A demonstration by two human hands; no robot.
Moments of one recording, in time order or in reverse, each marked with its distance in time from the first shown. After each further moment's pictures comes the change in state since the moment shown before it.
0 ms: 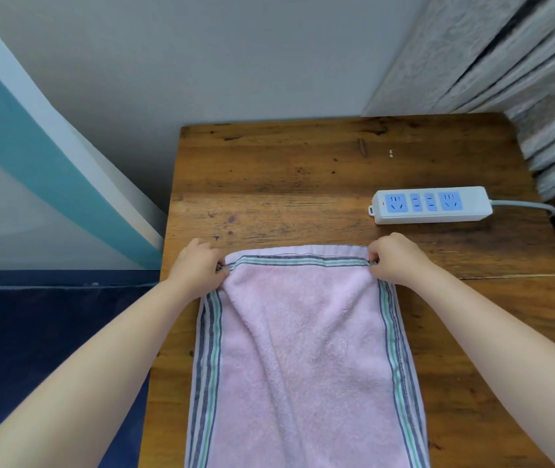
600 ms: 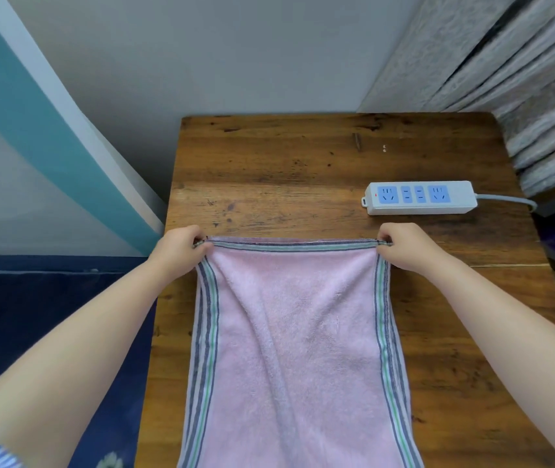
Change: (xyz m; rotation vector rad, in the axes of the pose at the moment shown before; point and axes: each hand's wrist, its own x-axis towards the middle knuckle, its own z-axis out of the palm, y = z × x) left_hand -0.018 -0.008 -0.016 -0.379 0.069 -0.137; right_hand -0.014 0.025 -0.005 0.217 0.102 -0.029
